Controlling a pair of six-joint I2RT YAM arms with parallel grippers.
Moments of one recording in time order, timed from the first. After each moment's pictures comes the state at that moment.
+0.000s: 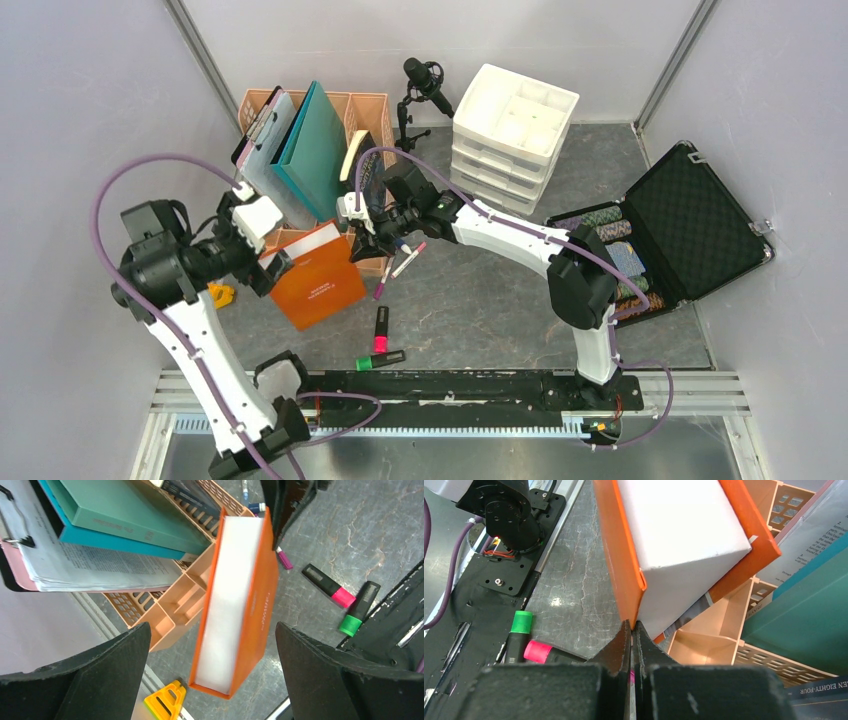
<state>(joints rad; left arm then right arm) 0.53 0.93 1.51 -1.57 0.87 1.25 0.90 1.98 1.66 -0.29 -0.84 -0.53</state>
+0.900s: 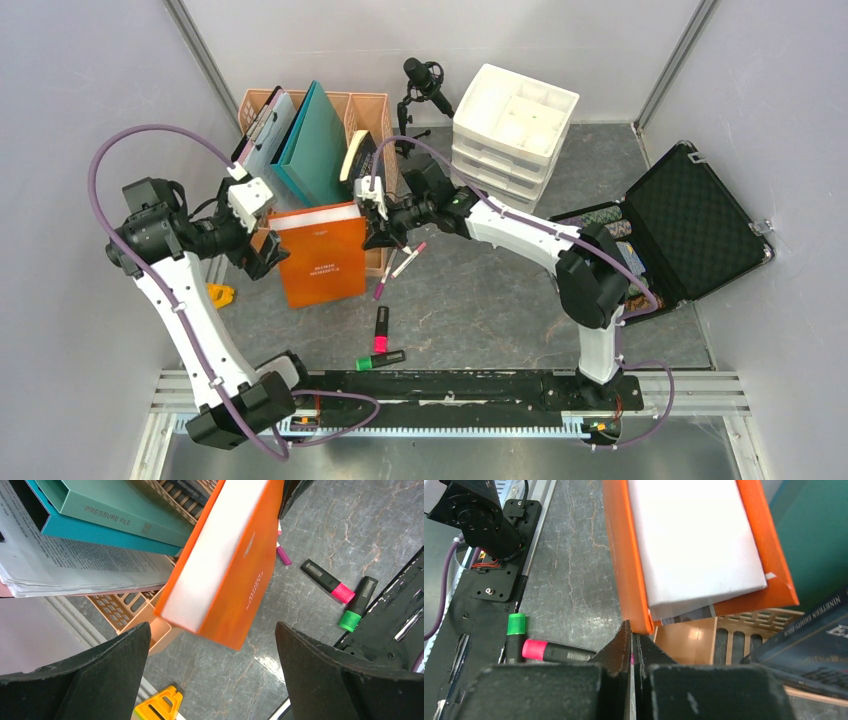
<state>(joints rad) 0.53 1.10 1.54 -1.57 0.88 1.30 0.85 1.94 1.60 -0.22 -0.78 -0.40</state>
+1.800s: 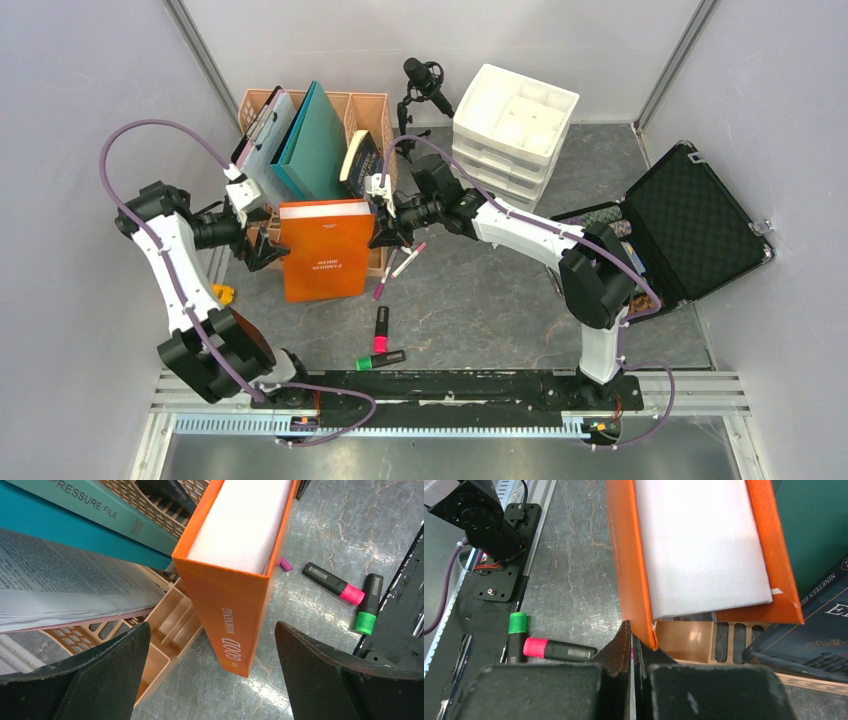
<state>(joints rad) 0.60 1.34 1.41 -1.57 1.03 1.60 0.80 1.91 1.50 -0.12 -0.82 -0.34</state>
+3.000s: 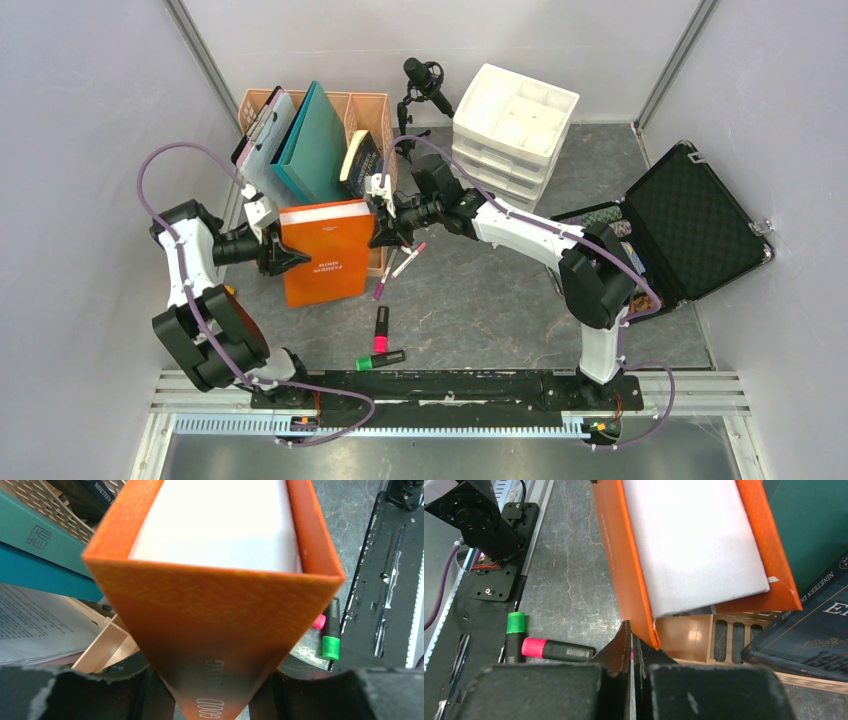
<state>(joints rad) 0.54 1.41 1.15 -1.57 1.19 1.77 0.80 1.91 1.50 -0.12 -0.82 -0.34</state>
